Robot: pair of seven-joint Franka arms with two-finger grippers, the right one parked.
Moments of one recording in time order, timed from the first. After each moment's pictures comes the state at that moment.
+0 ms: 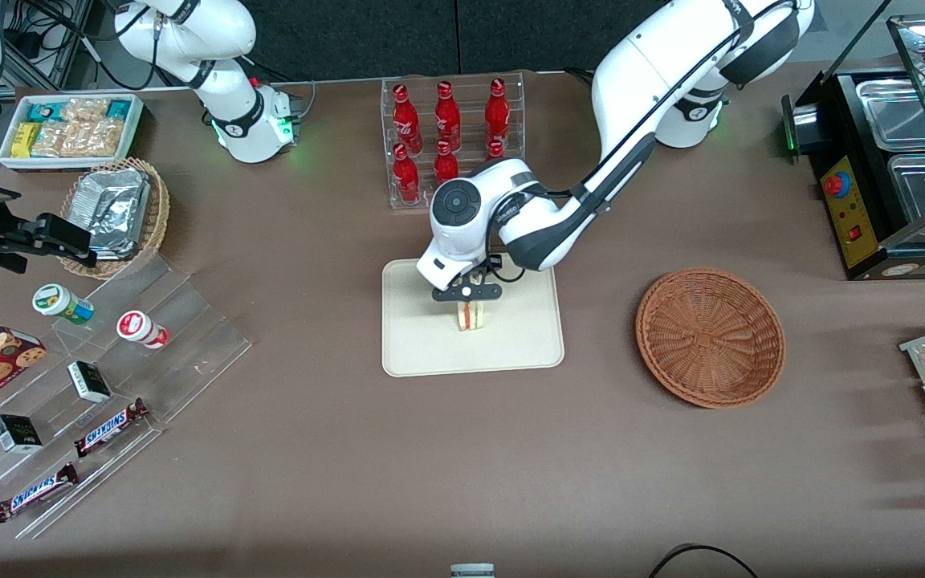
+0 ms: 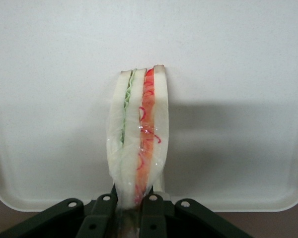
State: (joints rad) arm -0.41 0.74 -0.55 -1.57 0.33 2.11 -1.08
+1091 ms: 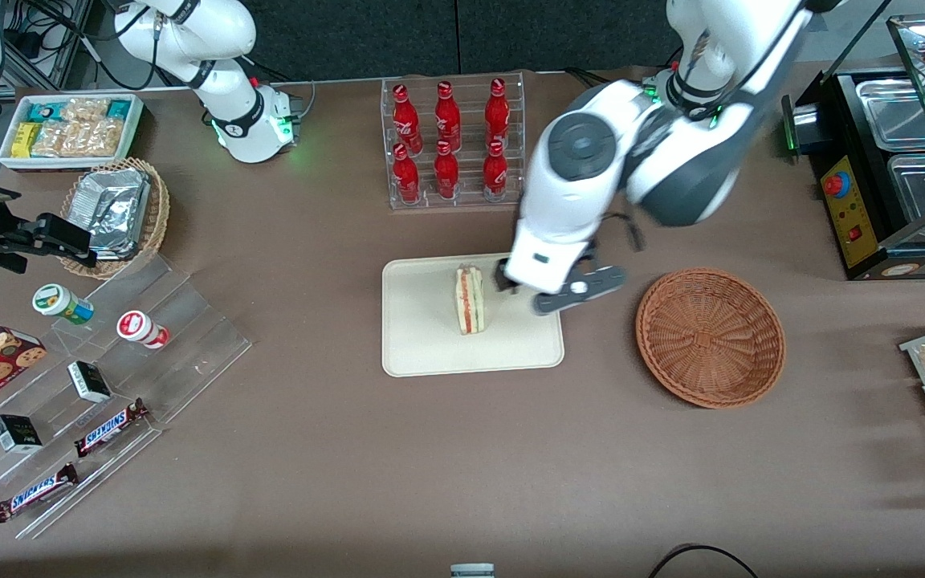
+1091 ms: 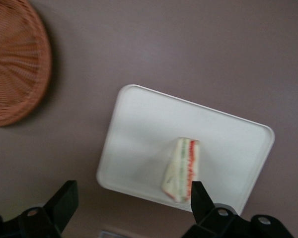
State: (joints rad) arm -0.16 0.38 -0.55 -1.43 0.17 1.72 -1.05
